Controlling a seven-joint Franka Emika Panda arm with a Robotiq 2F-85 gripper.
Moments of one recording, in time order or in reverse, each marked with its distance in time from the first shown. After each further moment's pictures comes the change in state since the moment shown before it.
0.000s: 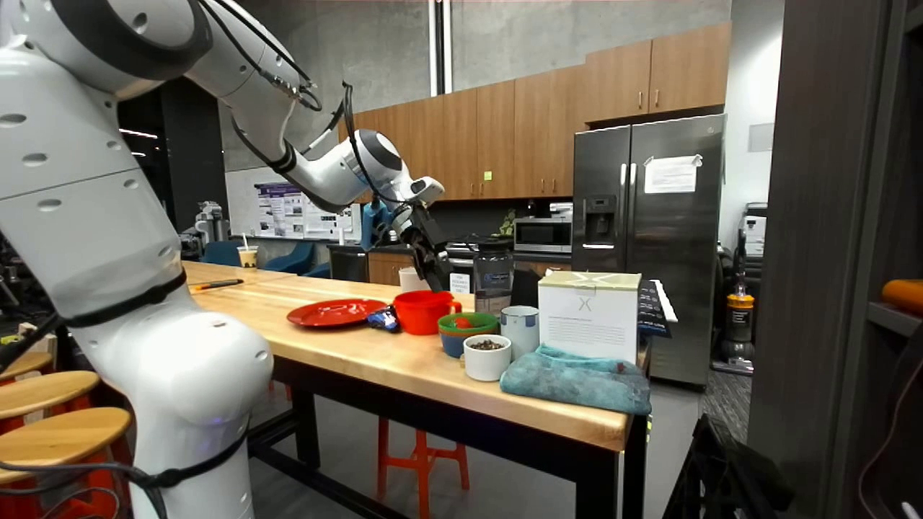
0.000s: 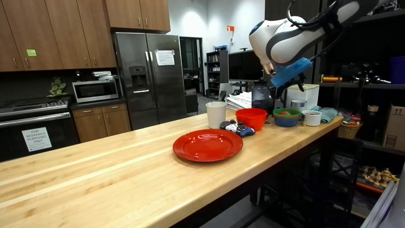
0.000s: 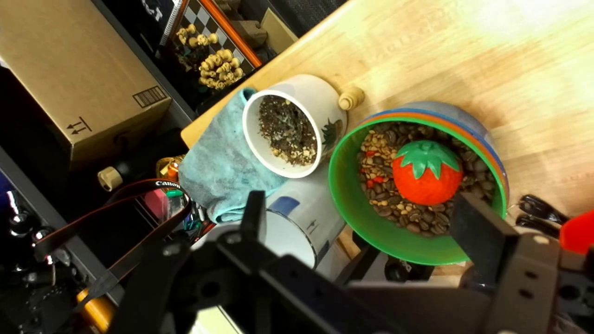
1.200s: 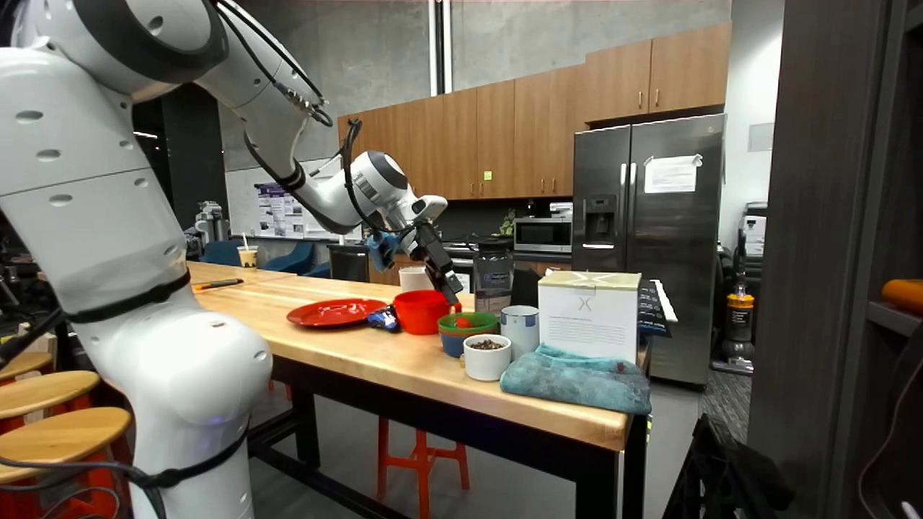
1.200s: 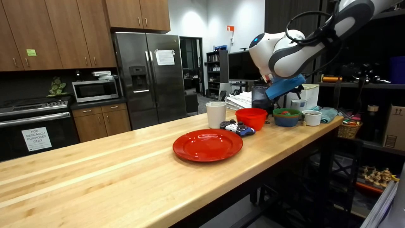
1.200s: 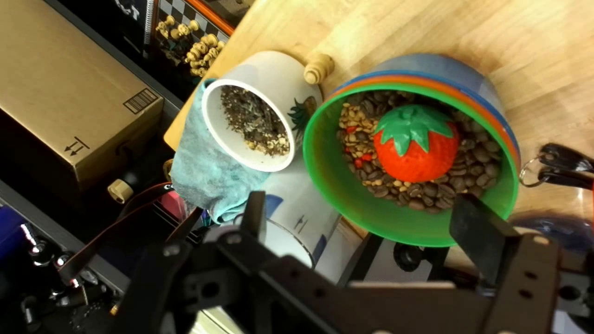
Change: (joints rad) arm -0.010 0.046 -0.011 -0.061 -0.101 0.146 0.272
